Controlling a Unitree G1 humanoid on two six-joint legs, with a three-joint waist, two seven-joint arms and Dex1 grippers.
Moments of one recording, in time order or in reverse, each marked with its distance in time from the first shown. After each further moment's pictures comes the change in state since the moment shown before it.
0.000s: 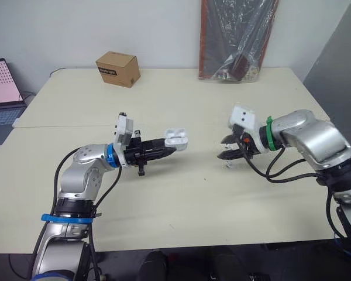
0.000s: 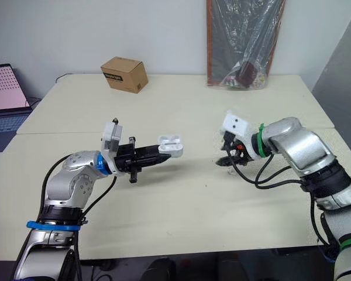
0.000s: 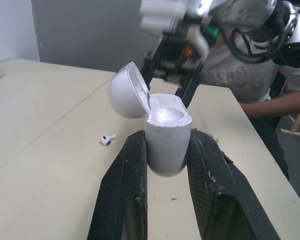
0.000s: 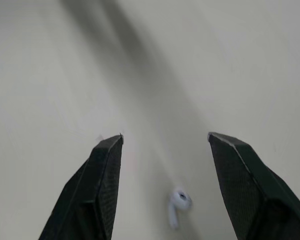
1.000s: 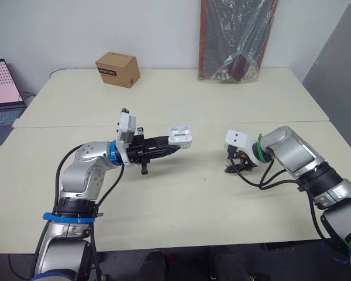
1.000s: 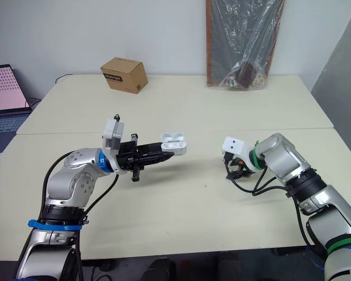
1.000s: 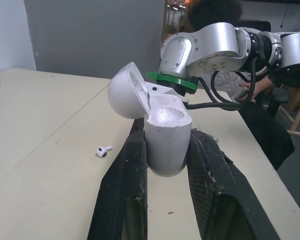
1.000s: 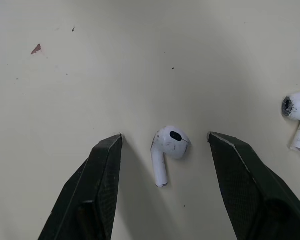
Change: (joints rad) left arm 0.010 -0.012 0.000 -0.062 -0.005 0.036 0.025; right arm 0.067 0.112 0.029 0.185 -0.239 -0.113 0.052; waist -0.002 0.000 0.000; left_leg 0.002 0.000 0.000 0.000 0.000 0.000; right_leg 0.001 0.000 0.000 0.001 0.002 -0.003
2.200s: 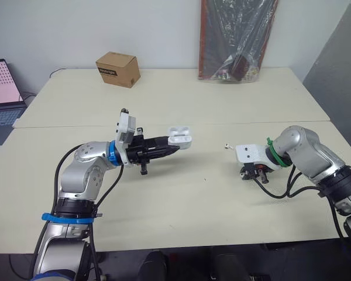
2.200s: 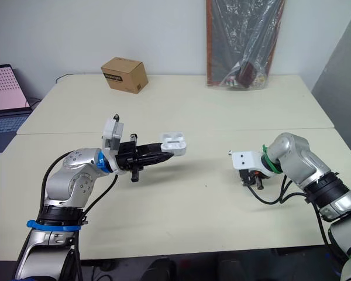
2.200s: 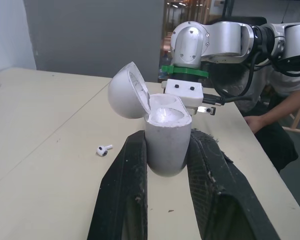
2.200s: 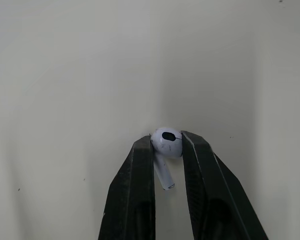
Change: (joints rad) left arm 0.007 0.006 0.000 -0.024 0.001 0.001 0.002; right arm 0.051 -0.169 0.049 -0.059 -0.159 -0.389 0.282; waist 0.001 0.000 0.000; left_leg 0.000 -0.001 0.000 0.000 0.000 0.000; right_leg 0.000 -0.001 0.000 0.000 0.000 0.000
